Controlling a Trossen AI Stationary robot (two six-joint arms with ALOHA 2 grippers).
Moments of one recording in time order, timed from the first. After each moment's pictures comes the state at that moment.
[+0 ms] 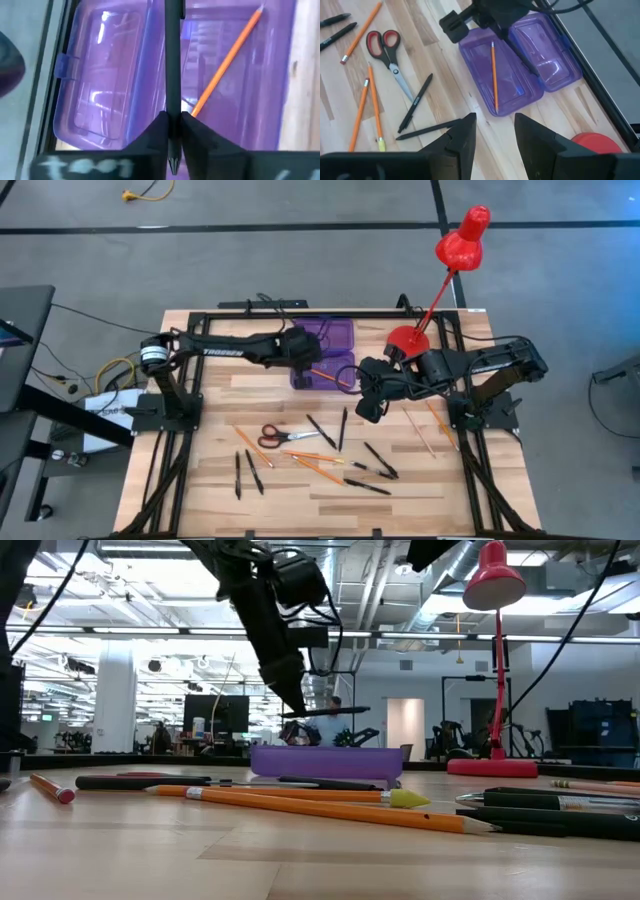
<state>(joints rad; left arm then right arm) 0.25 1.78 1.27 -0.50 -0.25 0.24 0.24 1.56 1.66 -1.23 0.47 0.50</state>
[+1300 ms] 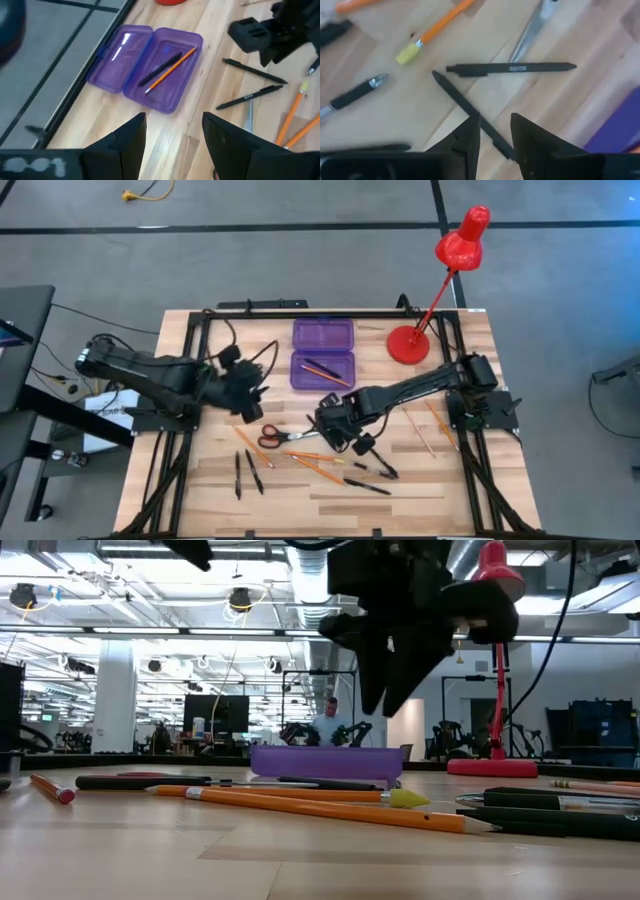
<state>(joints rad) -0.32 1.22 1.30 -1.09 -0.64 -0.51 0.23 1.96 1.51 -0.86 0.04 -0.57</state>
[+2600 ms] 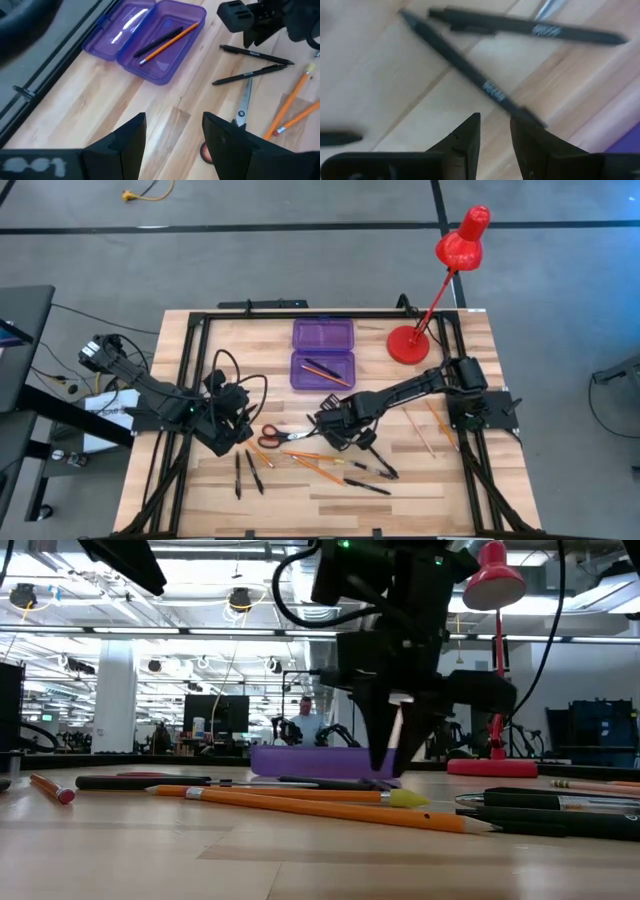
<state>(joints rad) -0.56 1.21 1.11 -1.15 -0.77 -0.92 0.20 2.03 1.40 -0.76 0.13 -0.69</state>
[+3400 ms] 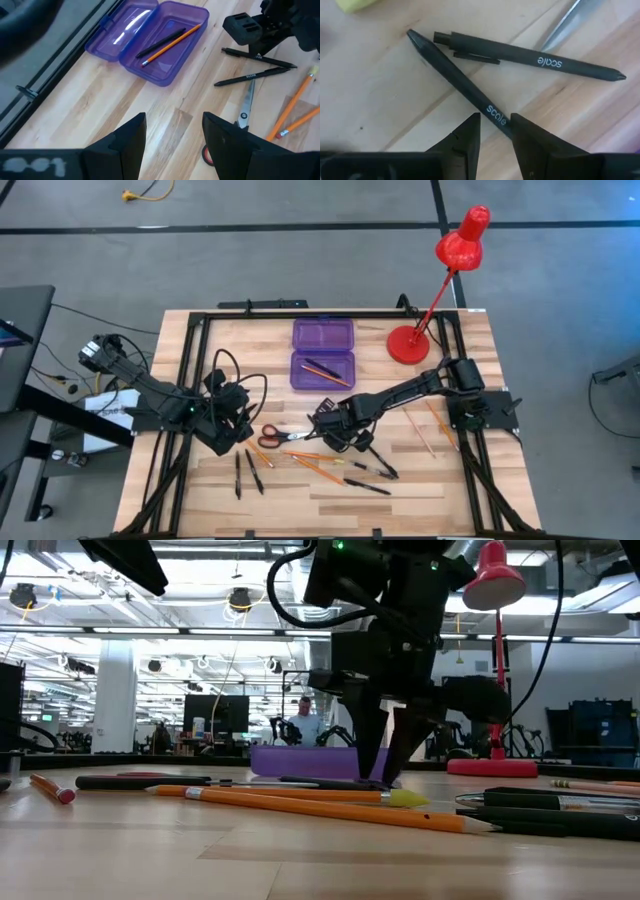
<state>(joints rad) -0.56 1.21 1.11 -1.15 -0.77 -0.92 0.20 2.05 1.40 -0.71 0.09 -0.76</state>
